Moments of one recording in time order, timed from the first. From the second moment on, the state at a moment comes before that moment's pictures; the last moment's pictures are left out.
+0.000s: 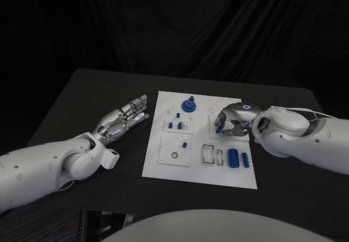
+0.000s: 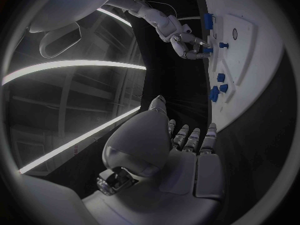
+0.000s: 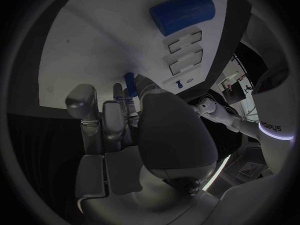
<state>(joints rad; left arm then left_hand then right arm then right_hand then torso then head) 1.09 -0.94 -0.21 1.48 -0.28 0.00 0.68 1.52 0.26 -0.25 0.27 0.41 0.18 -0.07 0.02 0.03 0.04 0.09 0.06 0.02 0.00 0.12 0.00 0.00 0.17 0.04 0.24 0.03 0.11 1.26 -0.96 -0.25 1.64 -1.63 -0.26 -0.19 1.50 -0.14 0.19 0.29 0.25 0.96 0.12 0.11 0.16 1.02 0.08 0.36 0.12 1.45 0.00 1.25 1.15 0.13 1.42 0.11 0.89 1.31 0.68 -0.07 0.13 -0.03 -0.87</state>
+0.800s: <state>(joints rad) 1.09 -0.94 -0.21 1.47 -0.28 0.01 0.68 1.52 0.27 -0.25 0.26 0.41 0.18 -0.07 0.02 0.03 0.04 0.09 0.06 0.02 0.00 0.12 0.00 0.00 0.17 0.04 0.24 0.03 0.11 1.28 -1.00 -0.25 1.70 -1.59 -0.39 -0.16 1.62 -0.10 0.28 0.23 0.12 1.11 0.10 0.18 0.19 1.20 0.03 0.30 0.13 1.47 -0.04 1.25 1.15 0.12 1.43 0.07 0.94 1.31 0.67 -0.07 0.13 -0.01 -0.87</state>
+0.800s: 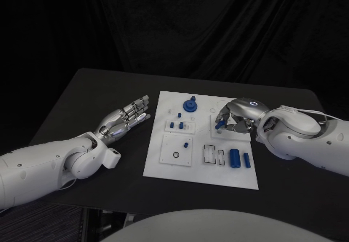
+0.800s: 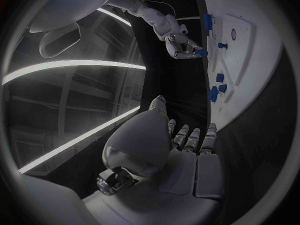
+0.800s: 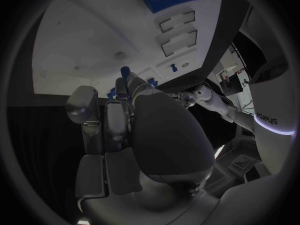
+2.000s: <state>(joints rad) 1.08 -0.92 -0.21 1.46 -0.28 0.01 0.68 1.52 0.27 -0.25 0.26 0.41 0.18 -0.07 0.02 0.03 0.04 0.09 0.06 0.02 0.00 0.12 0.00 0.00 0.17 0.04 0.24 0.03 0.11 1.23 -0.72 -0.25 1.76 -1.94 -0.26 -0.09 1.58 -0.15 0.35 0.22 0.20 1.12 0.09 0.19 0.19 1.22 0.03 0.22 0.12 1.47 -0.04 1.25 1.17 0.12 1.43 0.07 0.98 1.31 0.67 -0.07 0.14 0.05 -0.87</state>
